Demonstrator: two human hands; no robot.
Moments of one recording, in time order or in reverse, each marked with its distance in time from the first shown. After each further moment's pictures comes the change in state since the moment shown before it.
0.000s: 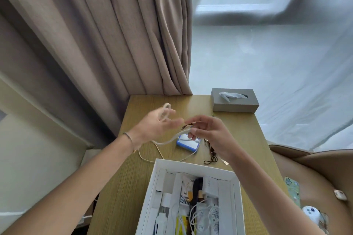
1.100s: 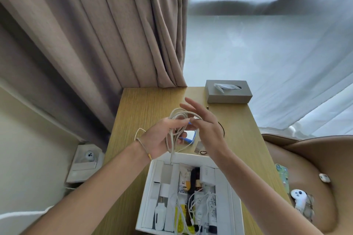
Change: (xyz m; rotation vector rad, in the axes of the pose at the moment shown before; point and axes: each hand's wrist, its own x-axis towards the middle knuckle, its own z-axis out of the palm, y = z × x) left_hand -0.008 -0.018 0.045 -0.750 -0.312 -0.086; right_hand -0.014 -0.006 0.045 -0.030 0.261 -0.064
